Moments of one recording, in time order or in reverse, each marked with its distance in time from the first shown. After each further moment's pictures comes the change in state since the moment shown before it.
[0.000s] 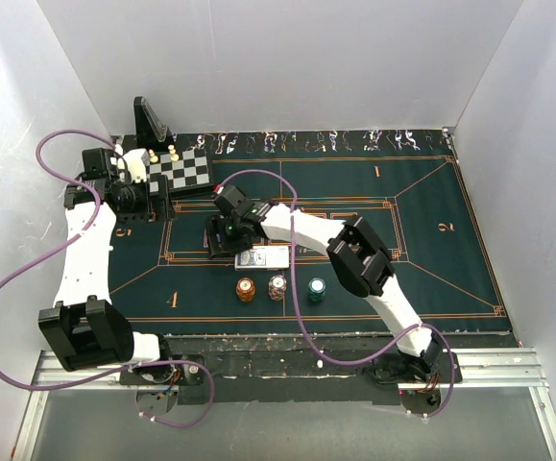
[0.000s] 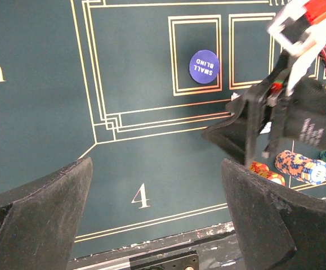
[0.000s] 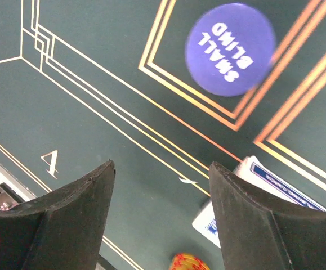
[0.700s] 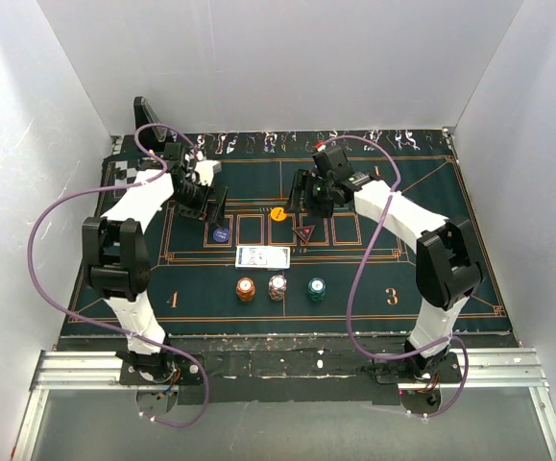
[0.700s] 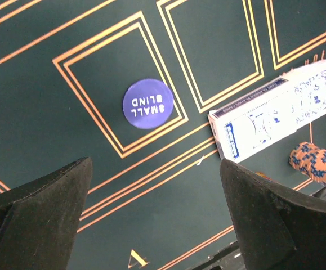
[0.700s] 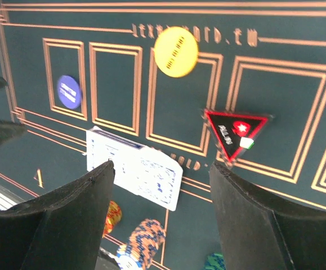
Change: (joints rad) left arm -0.291 0.449 0.088 0.098 0.051 0.110; right arm -0.409 -0.539 -0.497 0.055 0.000 -0.027
